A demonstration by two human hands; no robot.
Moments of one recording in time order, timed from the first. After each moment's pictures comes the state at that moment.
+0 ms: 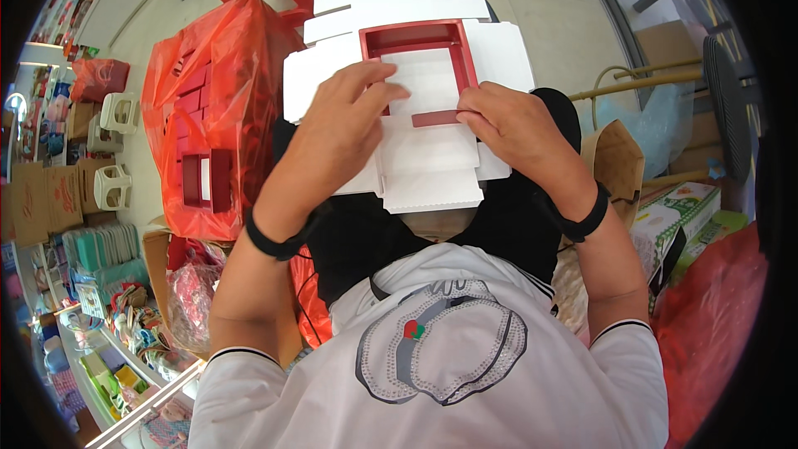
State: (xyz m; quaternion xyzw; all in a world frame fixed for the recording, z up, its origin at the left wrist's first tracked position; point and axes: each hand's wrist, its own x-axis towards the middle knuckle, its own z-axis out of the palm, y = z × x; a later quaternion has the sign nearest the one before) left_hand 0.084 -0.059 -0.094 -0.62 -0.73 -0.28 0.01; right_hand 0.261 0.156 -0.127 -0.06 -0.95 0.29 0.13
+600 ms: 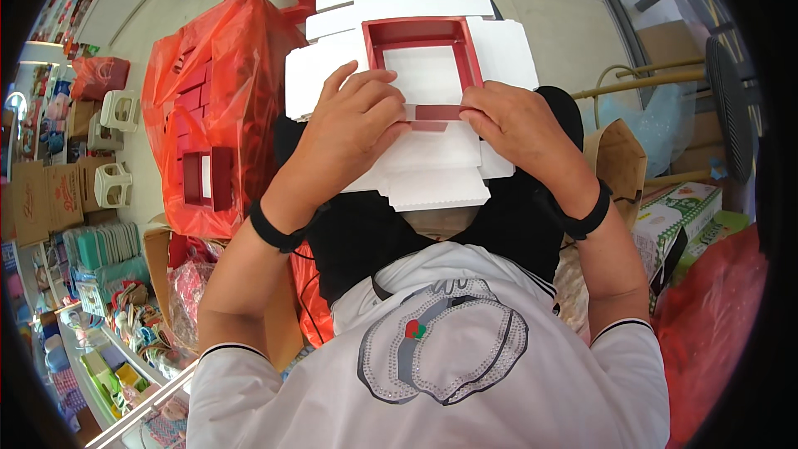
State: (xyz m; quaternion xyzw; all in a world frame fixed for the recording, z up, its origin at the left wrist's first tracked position) left_hand 0.083 -0.059 -0.104 -0.67 -0.71 -0.22 0.03; right_hand 0.259 0.157 -0.123 -0.06 -0.95 0.29 0.10
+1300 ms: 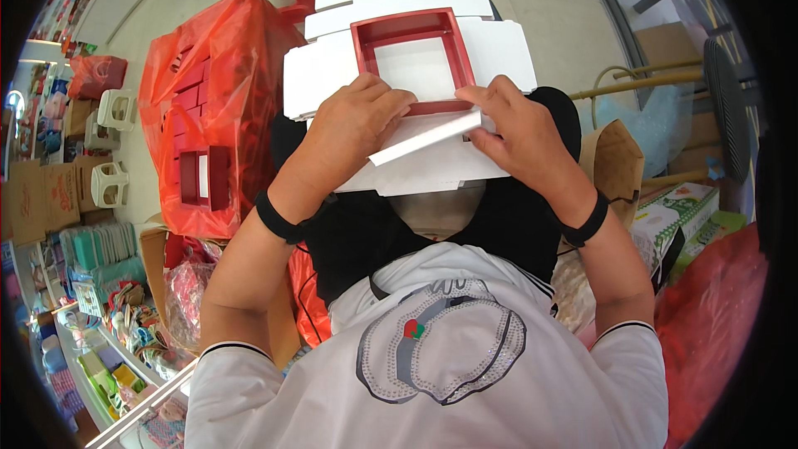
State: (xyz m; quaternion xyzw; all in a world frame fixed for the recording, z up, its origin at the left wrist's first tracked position) left_hand 0.079 -0.049 -0.115 -0.64 -0.73 -0.24 -0.01; right_hand 0.274 0.148 -0.122 -0.05 -0.94 0.29 0.18
